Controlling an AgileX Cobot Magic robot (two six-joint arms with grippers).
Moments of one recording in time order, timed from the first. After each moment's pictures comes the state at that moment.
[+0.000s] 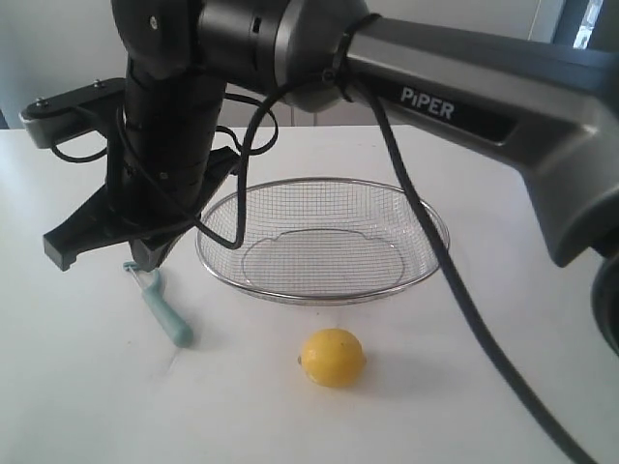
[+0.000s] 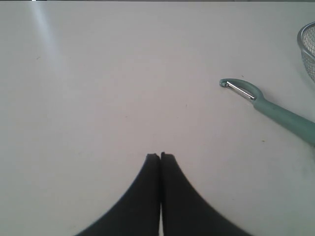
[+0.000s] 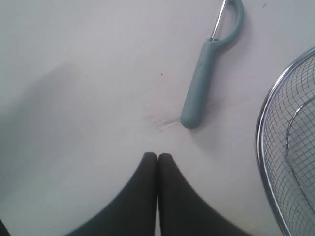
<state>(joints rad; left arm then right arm) -0.02 0.01 0.03 -0.03 0.39 0.00 0.91 2.08 -2.02 0.15 1.22 -0.05</state>
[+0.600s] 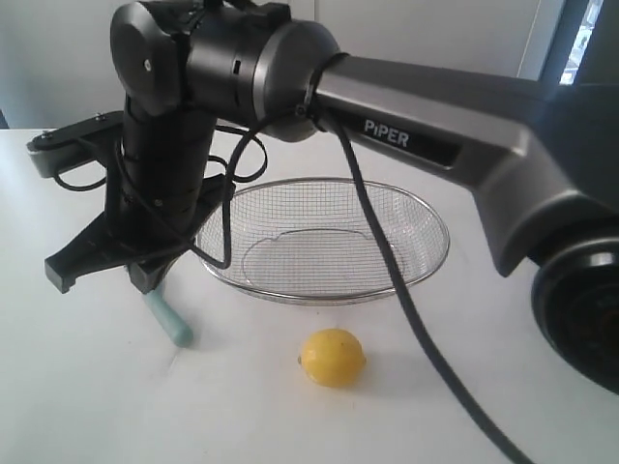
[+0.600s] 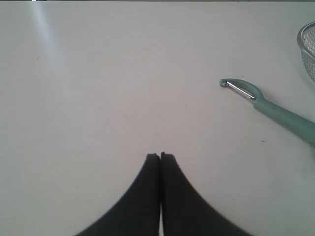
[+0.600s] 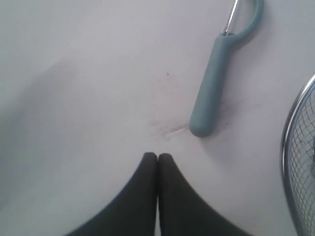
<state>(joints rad) -0.02 0.01 0.03 -0.03 0.39 0.00 0.91 2.15 -2.02 0.18 1.19 -0.06</state>
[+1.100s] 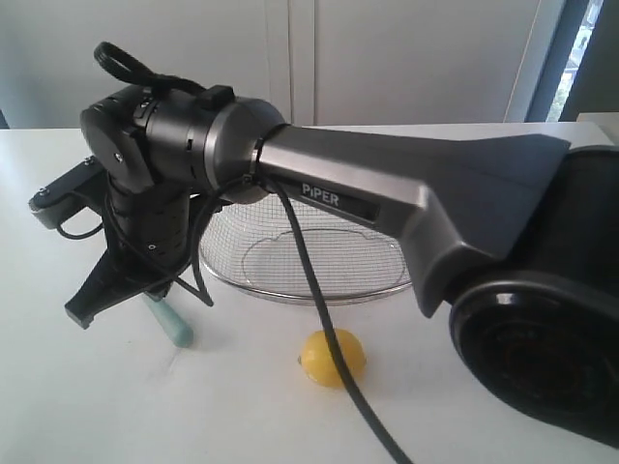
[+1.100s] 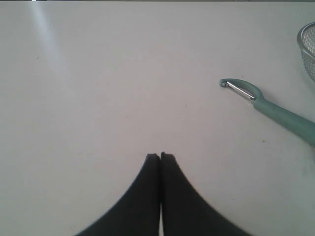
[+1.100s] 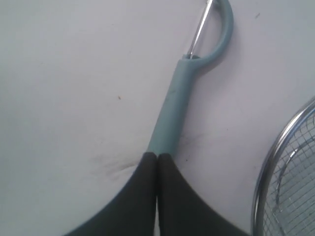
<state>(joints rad) -0.02 0.01 0.03 -0.03 0.39 0.00 0.96 2.25 -2.02 -0.04 1.06 -0.03</state>
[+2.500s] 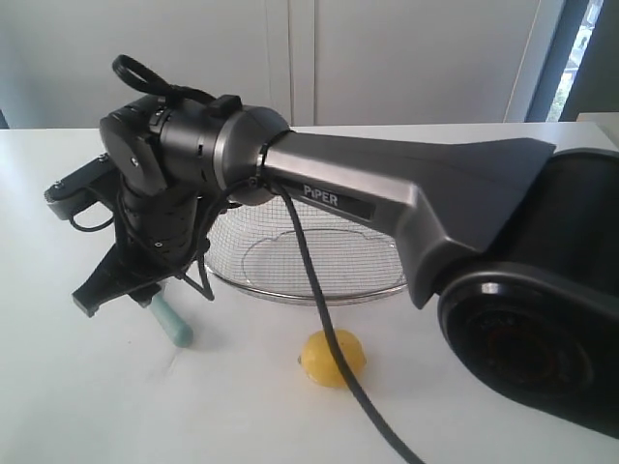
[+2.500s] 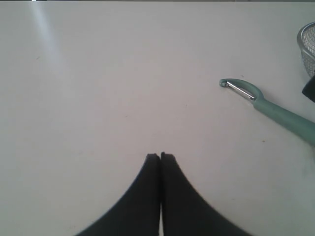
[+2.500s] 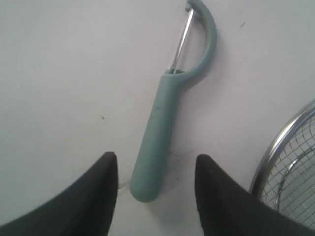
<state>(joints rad) -0.02 0.01 0.03 -0.03 0.39 0.00 0.92 2.28 -2.02 -0.01 0.99 0.00</state>
